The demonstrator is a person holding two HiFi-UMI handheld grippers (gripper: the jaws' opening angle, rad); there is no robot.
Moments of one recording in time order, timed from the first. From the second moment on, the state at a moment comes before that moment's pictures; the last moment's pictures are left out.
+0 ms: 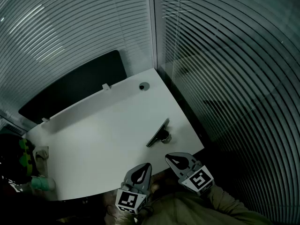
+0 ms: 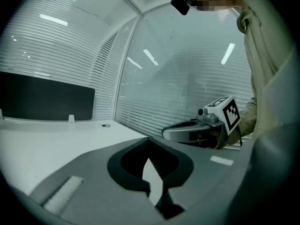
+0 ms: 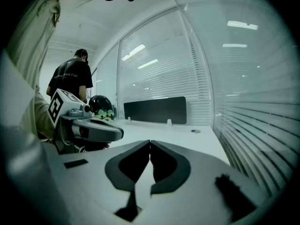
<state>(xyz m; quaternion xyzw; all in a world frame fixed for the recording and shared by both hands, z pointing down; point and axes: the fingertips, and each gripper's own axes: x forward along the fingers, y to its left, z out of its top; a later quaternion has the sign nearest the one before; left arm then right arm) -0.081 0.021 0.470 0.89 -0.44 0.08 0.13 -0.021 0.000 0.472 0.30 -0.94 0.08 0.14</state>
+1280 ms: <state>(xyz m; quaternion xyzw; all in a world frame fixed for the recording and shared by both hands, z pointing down) -0.094 0.012 0.494 0.86 -0.48 0.13 0.14 -0.033 -0.131 0.578 0.35 -0.87 0.07 0.33</state>
